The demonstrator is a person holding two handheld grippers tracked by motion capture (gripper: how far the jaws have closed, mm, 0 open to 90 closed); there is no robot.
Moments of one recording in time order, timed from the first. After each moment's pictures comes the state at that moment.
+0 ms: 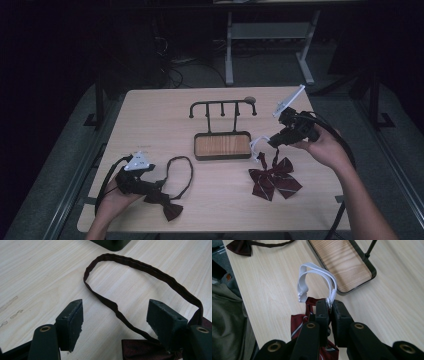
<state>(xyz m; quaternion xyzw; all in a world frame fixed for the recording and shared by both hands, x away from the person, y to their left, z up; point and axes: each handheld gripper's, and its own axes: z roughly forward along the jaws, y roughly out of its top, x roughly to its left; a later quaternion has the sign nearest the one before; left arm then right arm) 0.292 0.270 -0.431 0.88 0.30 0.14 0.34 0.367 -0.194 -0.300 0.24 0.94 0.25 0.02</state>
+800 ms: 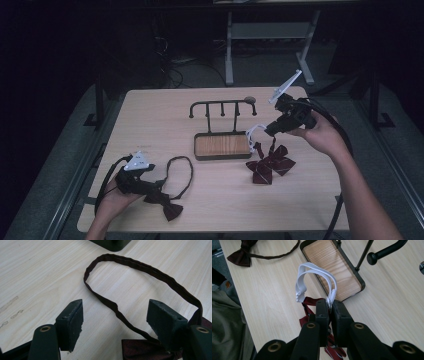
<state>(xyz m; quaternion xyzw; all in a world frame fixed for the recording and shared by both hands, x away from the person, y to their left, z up) 0.292 0.271 -0.430 0.88 0.30 0.14 0.35 0.384 -0.183 -0.273 0.24 0.94 0.25 0.03</state>
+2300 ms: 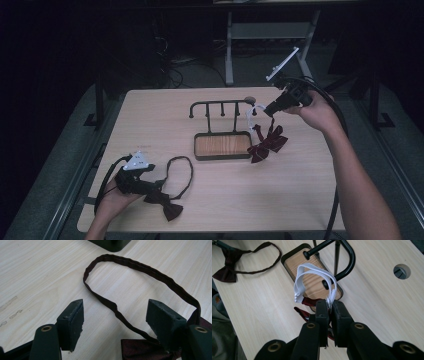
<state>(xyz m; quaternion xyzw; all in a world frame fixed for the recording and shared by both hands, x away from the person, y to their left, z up) 0.292 0.271 -0.430 0.87 0.31 0.13 0.35 0.431 -0.182 -0.249 0.28 0.93 0.24 0.03</state>
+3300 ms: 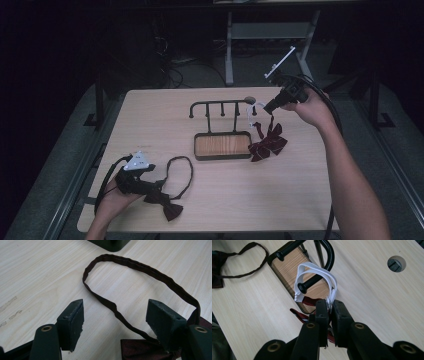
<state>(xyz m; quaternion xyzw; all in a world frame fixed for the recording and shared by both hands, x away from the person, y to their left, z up) 0.292 0.271 -0.430 0.88 0.30 0.13 0.35 0.455 -0.184 -0.263 0.32 0.92 0.23 0.03</state>
